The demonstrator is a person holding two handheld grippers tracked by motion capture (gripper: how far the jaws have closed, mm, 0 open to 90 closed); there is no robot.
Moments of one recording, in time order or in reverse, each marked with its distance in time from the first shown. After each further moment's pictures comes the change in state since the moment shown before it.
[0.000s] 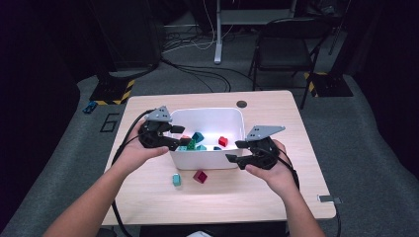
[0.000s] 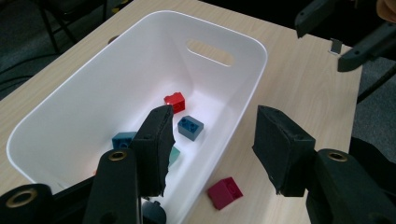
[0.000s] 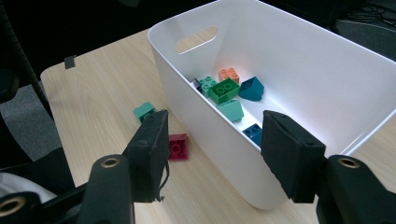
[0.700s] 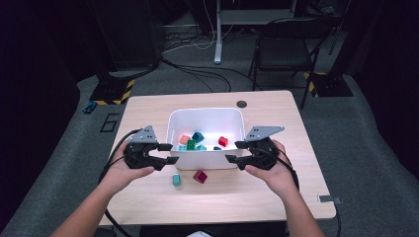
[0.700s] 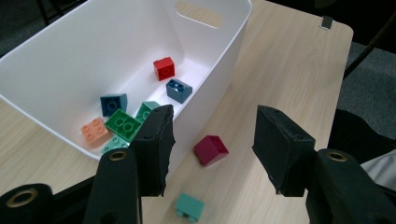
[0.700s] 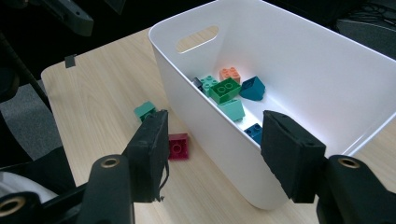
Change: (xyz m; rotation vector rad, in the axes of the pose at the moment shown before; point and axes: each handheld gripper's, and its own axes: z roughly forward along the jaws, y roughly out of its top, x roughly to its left) left arm -0.013 -0.054 -0.020 0.016 -0.006 -0.024; right arm 0.001 0.000 0.001 0.003 -0.001 -0.003
